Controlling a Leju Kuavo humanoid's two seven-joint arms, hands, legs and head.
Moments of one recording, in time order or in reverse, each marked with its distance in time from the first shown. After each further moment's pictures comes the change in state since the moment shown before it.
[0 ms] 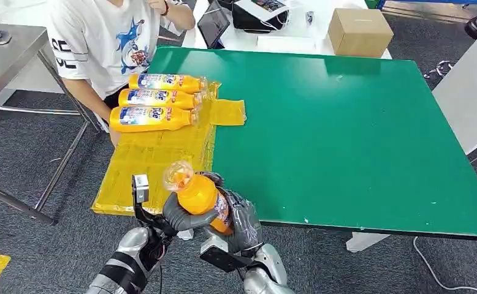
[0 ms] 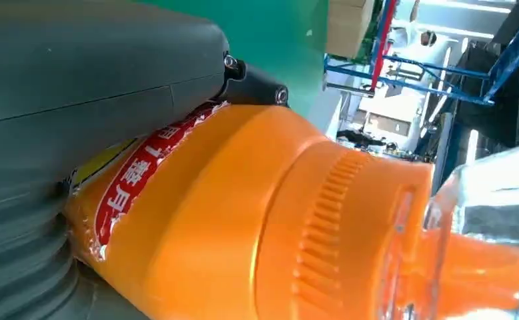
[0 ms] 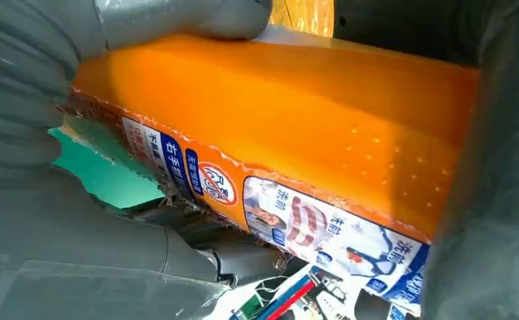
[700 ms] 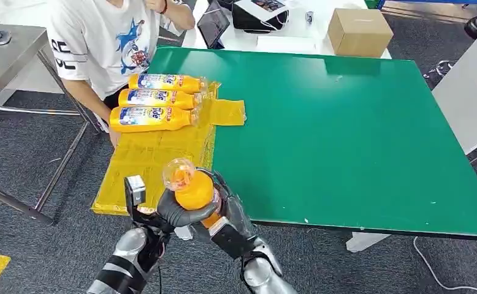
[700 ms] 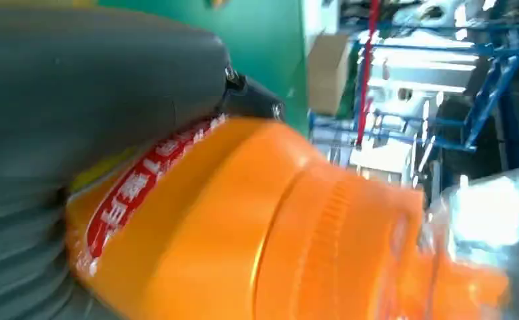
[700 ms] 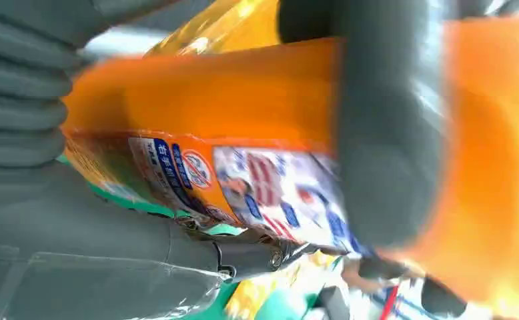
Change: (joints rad) left arm 0.038 -0.003 0.046 -0.134 -0.114 0.234 -0.045; right arm 0.027 0.010 -0.058 -0.182 -0.213 0.407 0.032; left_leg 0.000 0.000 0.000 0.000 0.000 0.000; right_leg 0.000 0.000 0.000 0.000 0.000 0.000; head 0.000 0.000
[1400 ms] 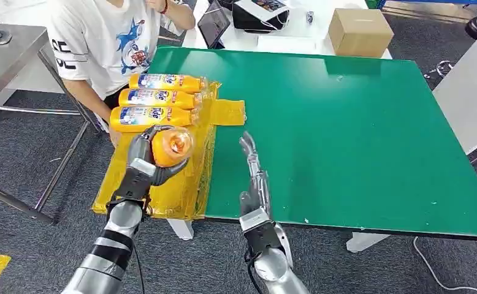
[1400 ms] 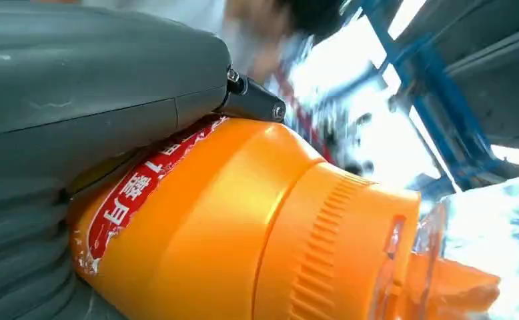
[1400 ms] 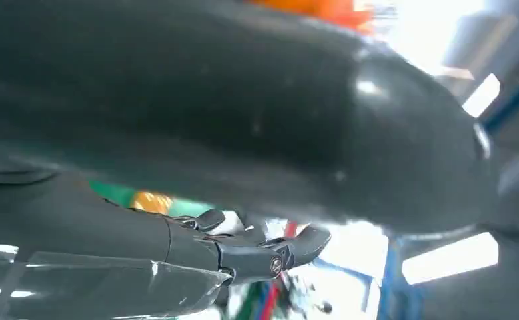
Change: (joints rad) left arm -0.151 -0.006 0.139 0.014 -0.761 0.709 -0.110; right arm 0.069 -0.010 -0.014 -0.418 -0.077 -0.167 -0.031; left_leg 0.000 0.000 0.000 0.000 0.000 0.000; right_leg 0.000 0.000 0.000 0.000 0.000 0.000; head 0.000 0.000
